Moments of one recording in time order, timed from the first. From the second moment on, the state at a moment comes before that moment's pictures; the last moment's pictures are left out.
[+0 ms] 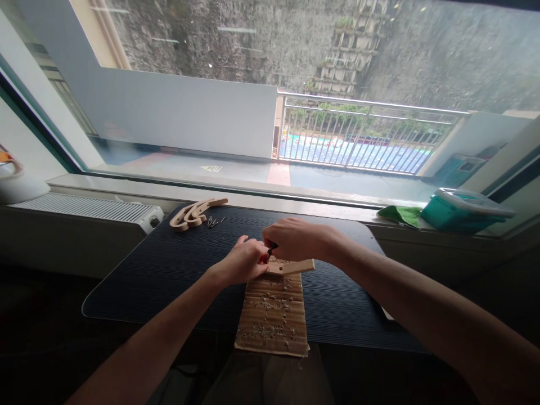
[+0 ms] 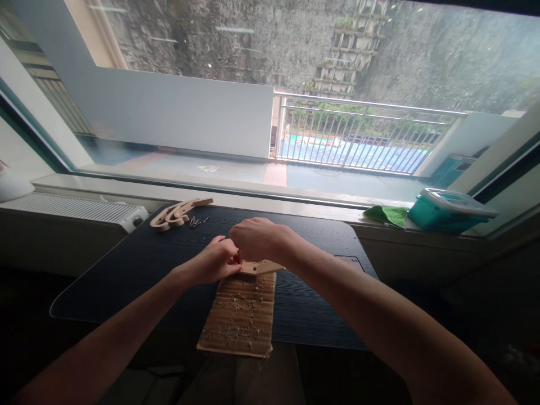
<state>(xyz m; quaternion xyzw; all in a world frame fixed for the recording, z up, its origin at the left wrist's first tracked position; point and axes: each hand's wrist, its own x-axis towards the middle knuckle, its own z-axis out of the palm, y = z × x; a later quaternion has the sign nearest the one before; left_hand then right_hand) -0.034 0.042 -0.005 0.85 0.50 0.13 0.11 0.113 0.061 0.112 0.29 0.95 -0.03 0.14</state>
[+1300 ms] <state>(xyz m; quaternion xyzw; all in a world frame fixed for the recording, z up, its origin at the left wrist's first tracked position) -0.035 0.045 -0.014 0.84 0.51 0.14 0.13 0.119 0.062 0.110 0.31 0.94 0.00 0.10</state>
